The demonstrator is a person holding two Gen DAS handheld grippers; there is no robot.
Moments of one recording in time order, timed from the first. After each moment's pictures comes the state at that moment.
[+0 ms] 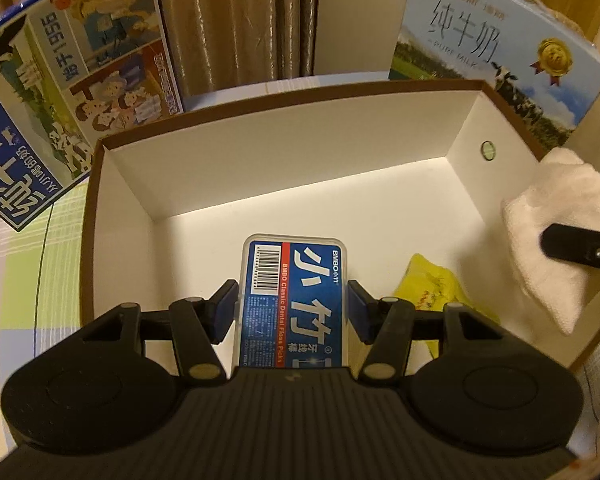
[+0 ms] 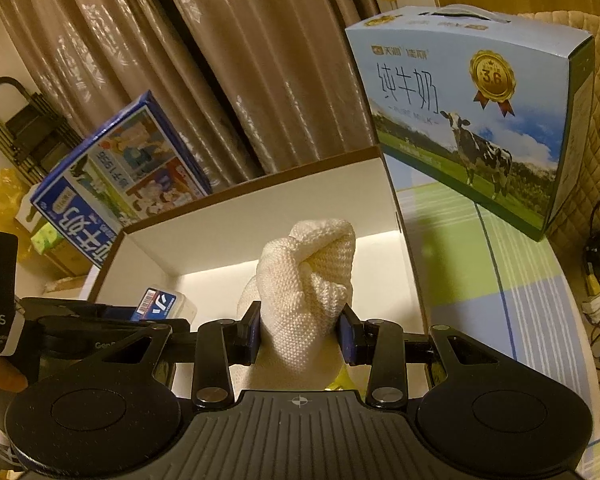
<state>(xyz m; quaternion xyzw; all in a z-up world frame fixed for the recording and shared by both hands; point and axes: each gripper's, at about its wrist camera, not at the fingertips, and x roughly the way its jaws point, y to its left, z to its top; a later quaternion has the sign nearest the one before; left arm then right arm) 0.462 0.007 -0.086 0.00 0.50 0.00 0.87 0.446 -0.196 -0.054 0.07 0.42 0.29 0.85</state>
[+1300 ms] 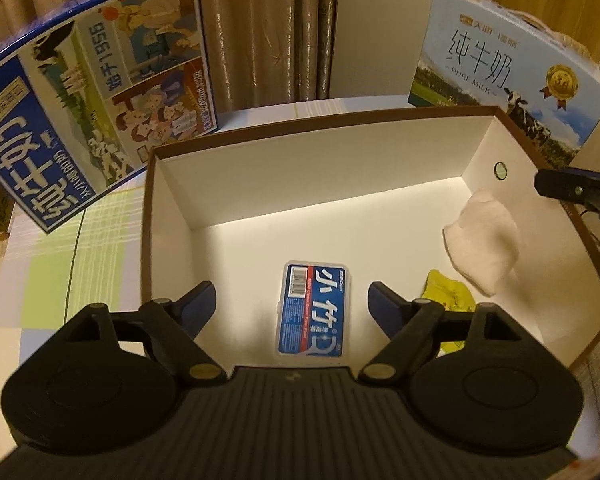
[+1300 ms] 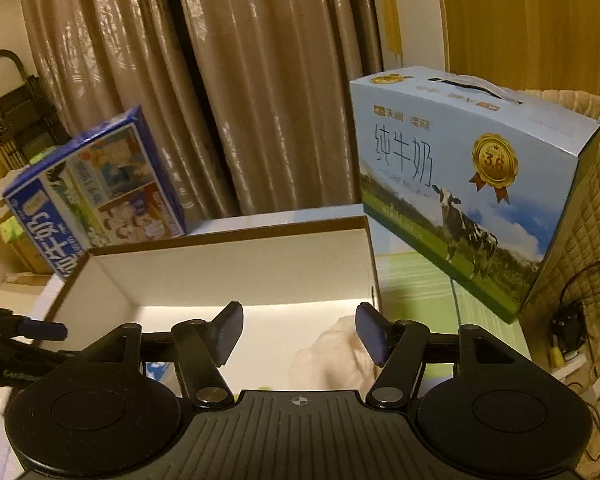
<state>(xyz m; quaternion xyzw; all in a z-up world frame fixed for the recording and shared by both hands) 0.440 0.031 -0.065 -0.01 0.47 0.02 0.88 0.460 -0.181 -0.038 0.00 0.36 0.28 0.89</state>
